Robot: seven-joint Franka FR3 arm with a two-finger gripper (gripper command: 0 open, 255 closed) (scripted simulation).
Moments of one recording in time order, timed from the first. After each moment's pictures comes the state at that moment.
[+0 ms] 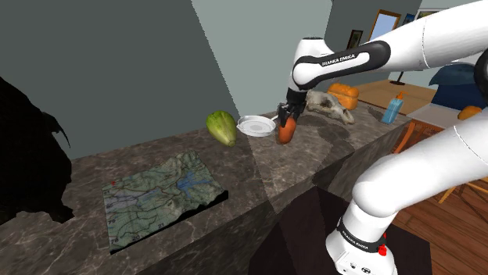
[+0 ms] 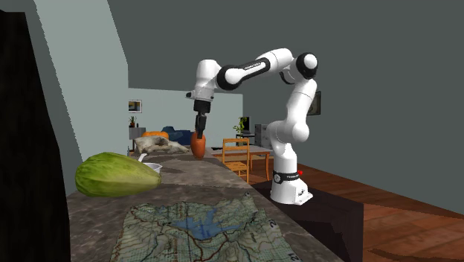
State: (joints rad) arm -0.23 -0.51 -0.16 -2.50 -0.15 2.11 -0.04
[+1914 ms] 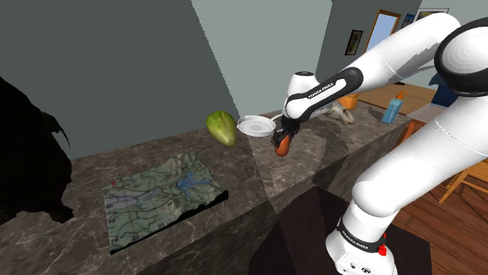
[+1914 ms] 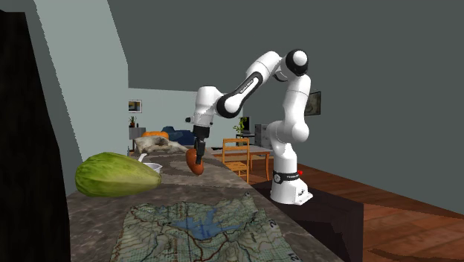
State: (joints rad) arm -0.24 -0.34 -0.19 -2.68 -0.17 2.48 -0.03
